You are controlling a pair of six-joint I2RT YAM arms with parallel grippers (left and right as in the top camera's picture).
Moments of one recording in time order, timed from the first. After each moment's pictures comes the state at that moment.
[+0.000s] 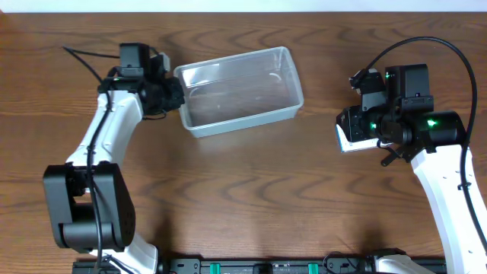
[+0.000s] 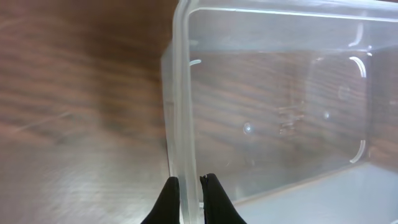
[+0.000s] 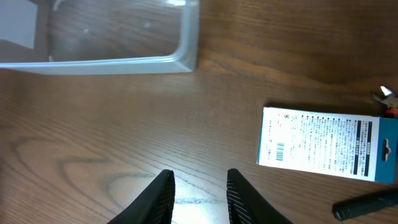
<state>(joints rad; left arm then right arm) 0.00 1.78 1.29 -0.61 0.32 -0.26 0.11 1.32 1.23 -0.96 -0.26 0.00</state>
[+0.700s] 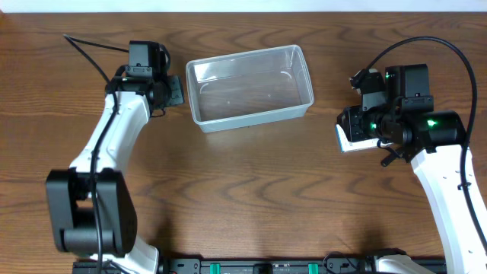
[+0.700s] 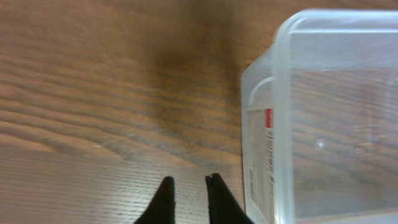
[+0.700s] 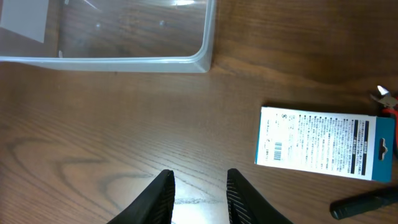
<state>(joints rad) -0.05 1.74 1.29 -0.59 0.05 -0.21 0.11 1.32 1.23 -0.95 -0.25 0.00</state>
